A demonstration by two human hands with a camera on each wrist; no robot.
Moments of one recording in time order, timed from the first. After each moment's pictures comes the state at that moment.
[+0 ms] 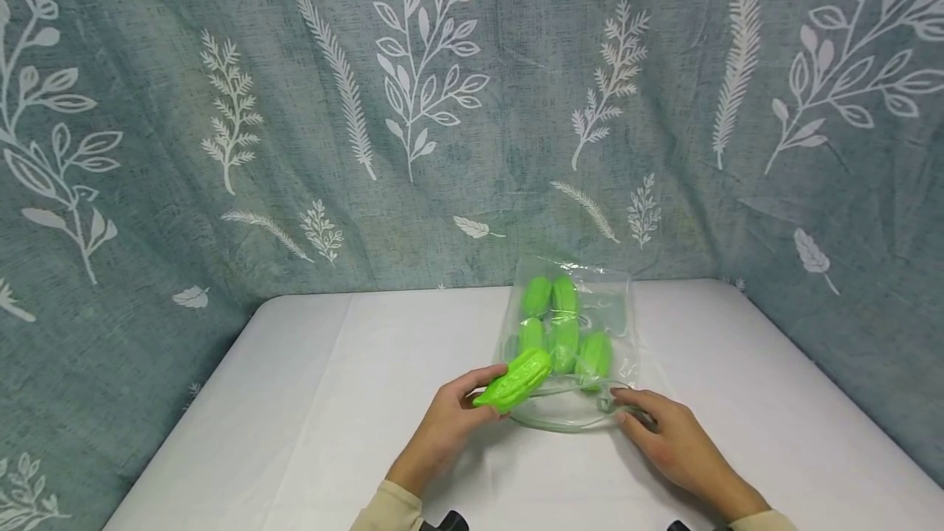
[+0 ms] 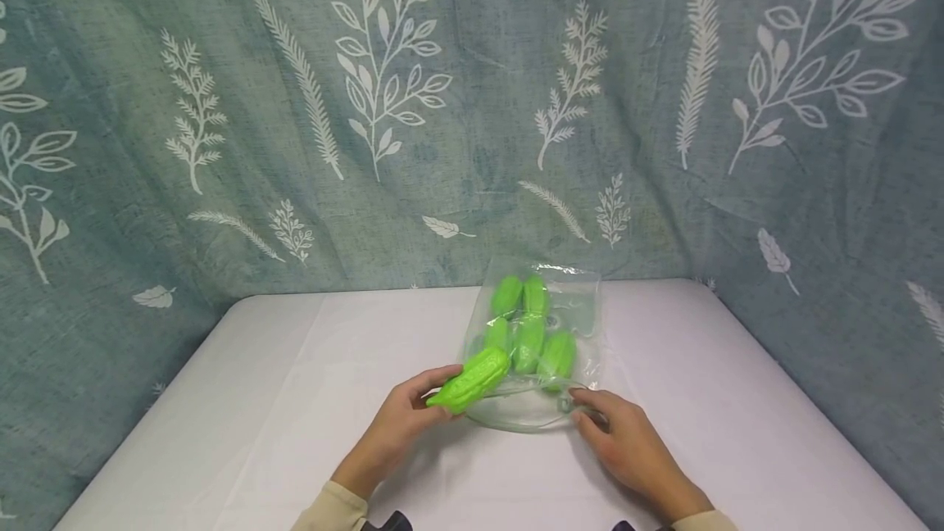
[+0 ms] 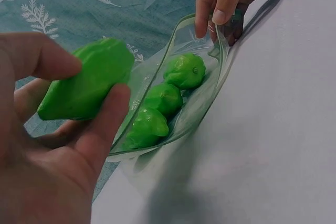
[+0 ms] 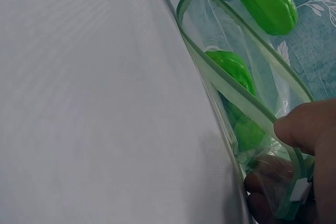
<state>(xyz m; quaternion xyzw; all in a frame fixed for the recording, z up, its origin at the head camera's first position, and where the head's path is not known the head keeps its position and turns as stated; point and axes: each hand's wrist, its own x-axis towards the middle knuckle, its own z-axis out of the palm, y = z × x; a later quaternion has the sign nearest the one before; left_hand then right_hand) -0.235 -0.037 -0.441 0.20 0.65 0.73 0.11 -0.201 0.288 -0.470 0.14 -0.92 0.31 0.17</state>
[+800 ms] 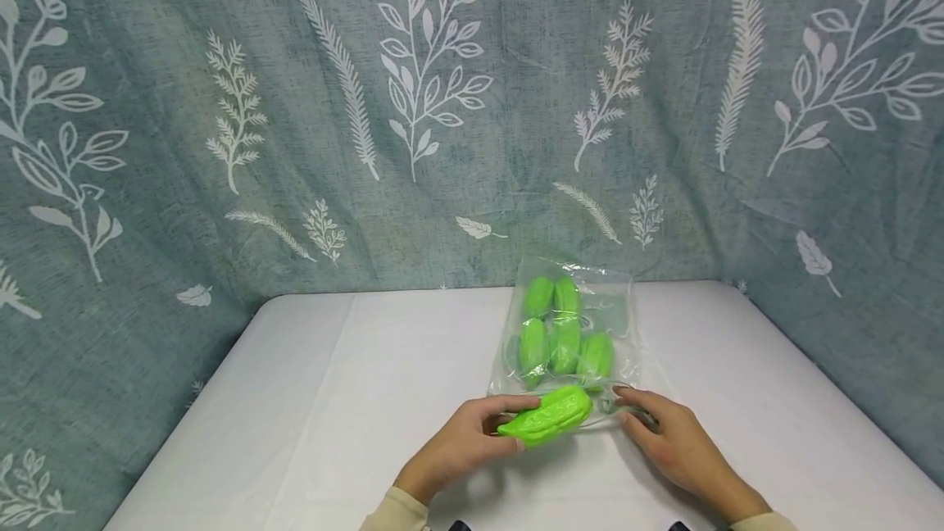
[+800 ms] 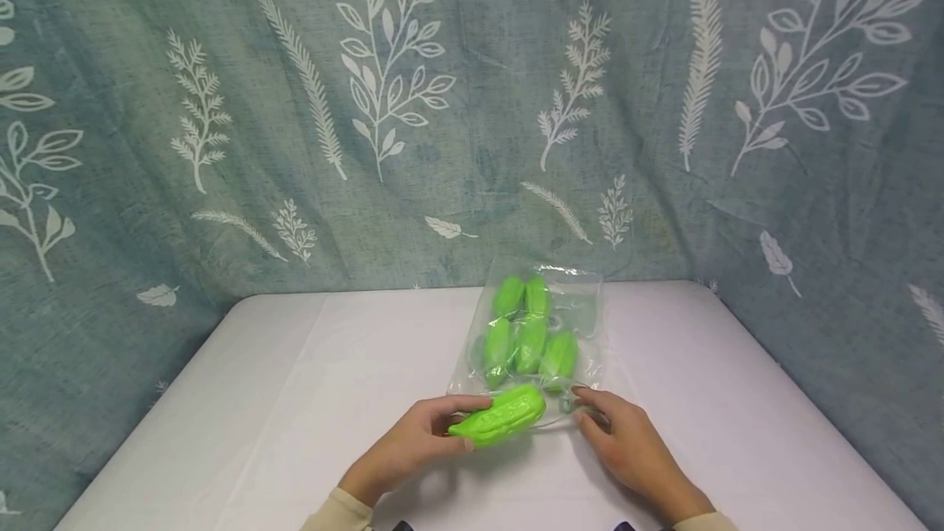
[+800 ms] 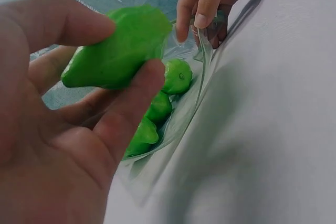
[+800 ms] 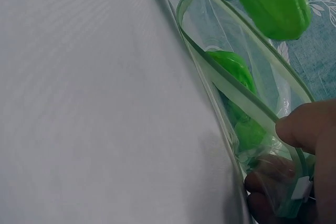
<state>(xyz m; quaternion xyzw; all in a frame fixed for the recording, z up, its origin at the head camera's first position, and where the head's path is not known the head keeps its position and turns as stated) -0.222 -0.032 -0.443 0.30 0.68 0.64 0.18 -0.201 0.288 -0.471 0.14 -0.92 0.31 0.18</state>
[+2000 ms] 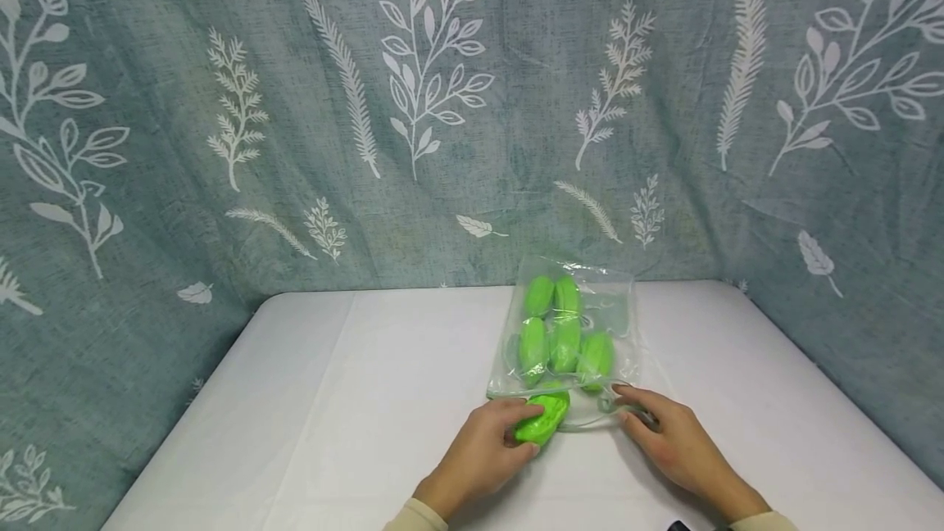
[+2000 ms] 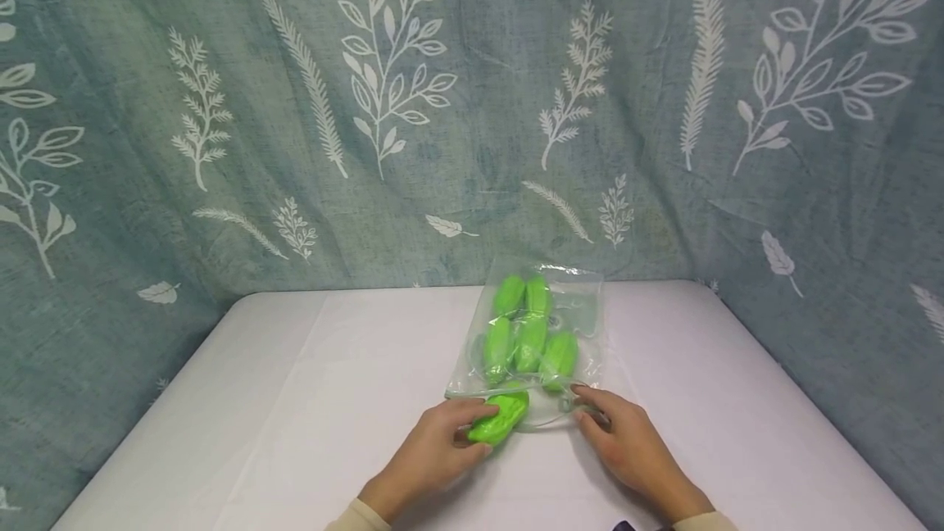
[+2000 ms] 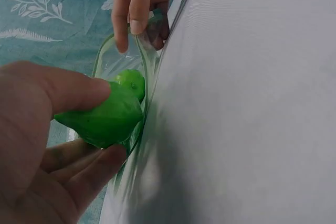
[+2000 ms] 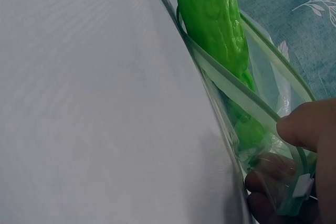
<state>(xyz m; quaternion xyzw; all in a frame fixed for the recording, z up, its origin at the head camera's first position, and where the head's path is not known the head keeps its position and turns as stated) -0.214 -0.008 -0.455 0.31 0.85 0.43 -0.02 -0.202 0.287 -0.470 0.14 -0.92 0.31 0.18</state>
